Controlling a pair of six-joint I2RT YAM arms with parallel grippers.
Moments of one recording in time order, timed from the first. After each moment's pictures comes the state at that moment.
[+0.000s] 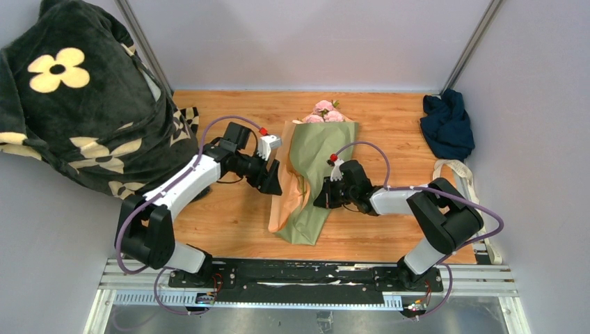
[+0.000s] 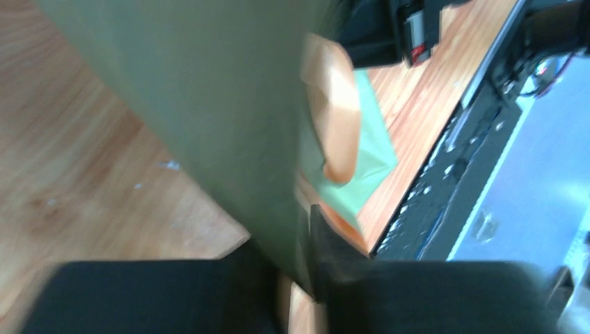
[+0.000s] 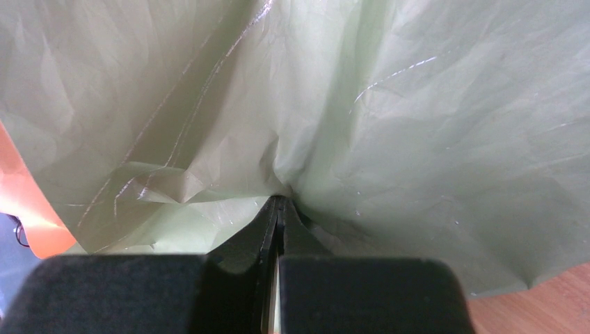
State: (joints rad) left arm -0.41 1.44 1.03 -0.60 0.69 0.13; right arm 0.60 1.58 0.57 0.32 -0.38 0.47
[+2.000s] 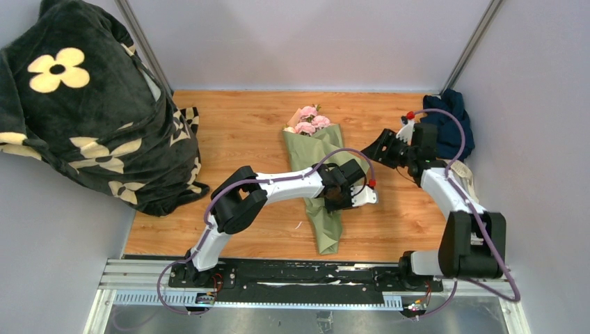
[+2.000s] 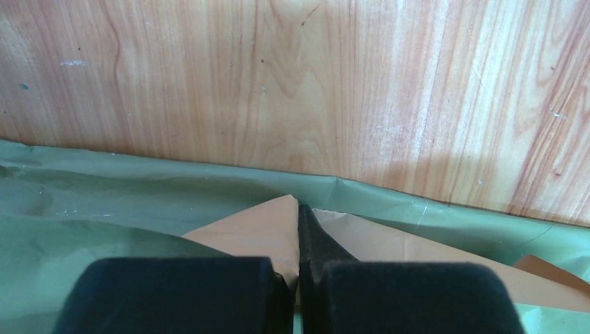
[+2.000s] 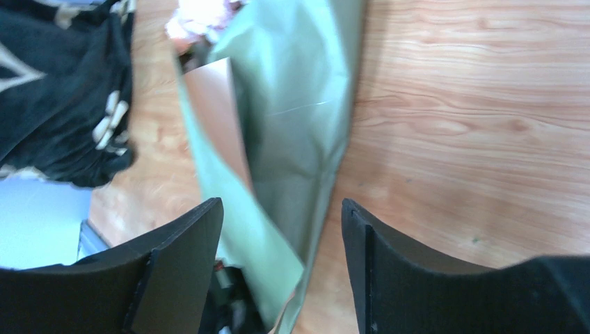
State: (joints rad) left arm -1.06 2.13 1.59 -0.60 0.12 0.47; right arm -0.02 1.30 0.83 -0.12 -0.61 0.41
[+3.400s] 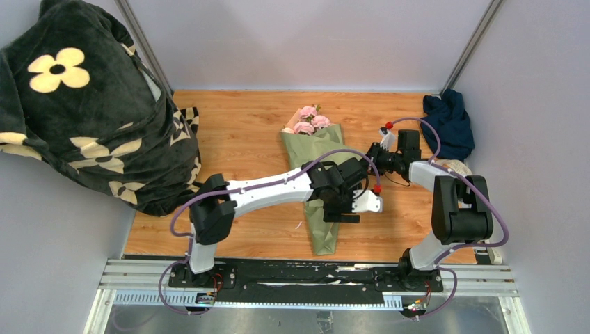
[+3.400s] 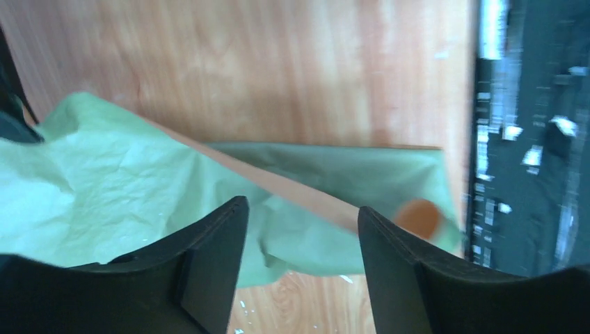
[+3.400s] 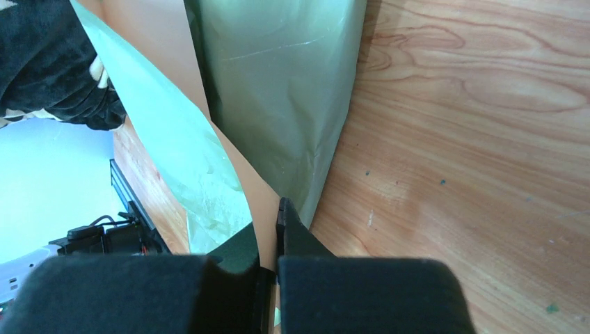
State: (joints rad) left arm -1.14 1.92 1.60 -0.76 0.16 0.56; right arm 0.02 1.60 0.80 0.02 -0.81 0.39
